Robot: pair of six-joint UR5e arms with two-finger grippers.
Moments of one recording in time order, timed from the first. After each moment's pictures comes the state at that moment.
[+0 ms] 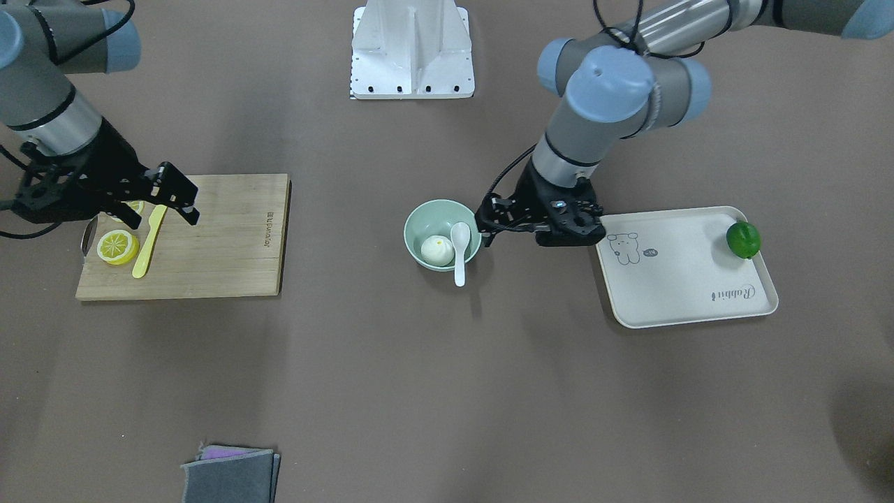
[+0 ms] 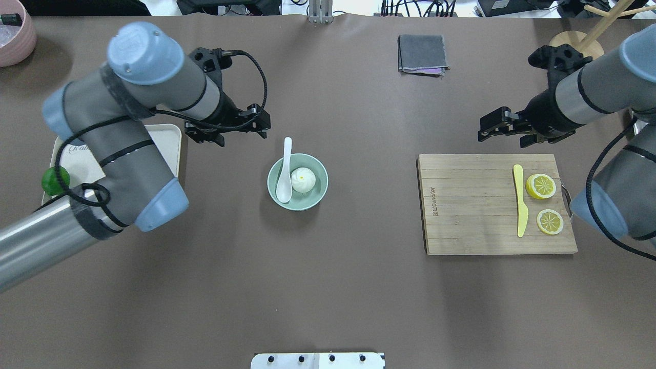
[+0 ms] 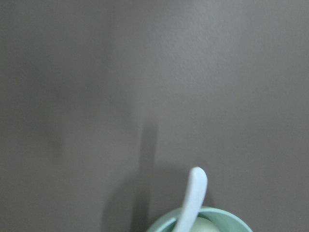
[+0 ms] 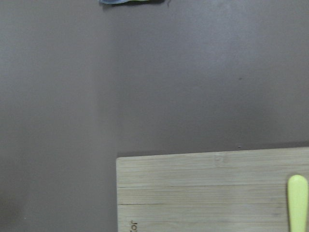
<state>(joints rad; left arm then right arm) -0.78 -2.13 -1.75 -1.72 -2.06 -1.14 0.98 -1.40 1.93 -1.31 2.20 0.97</state>
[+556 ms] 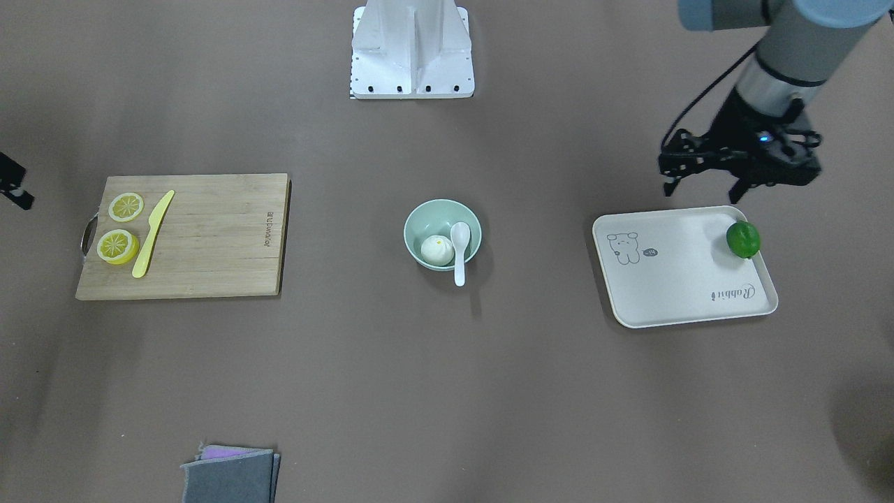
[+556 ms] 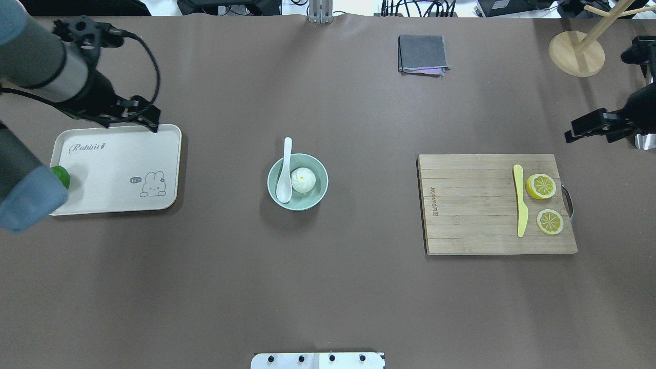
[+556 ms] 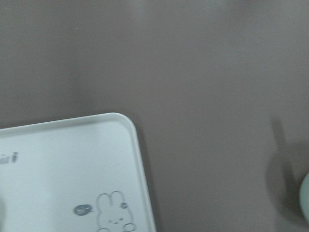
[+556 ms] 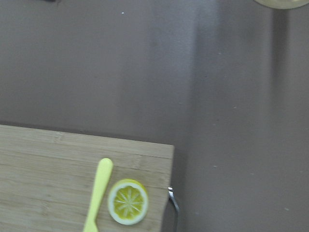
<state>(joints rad) -1.09 -1.76 -2.04 -1.48 -2.13 -0.49 1.30 -1.64 1.91 -1.36 2.35 0.40</state>
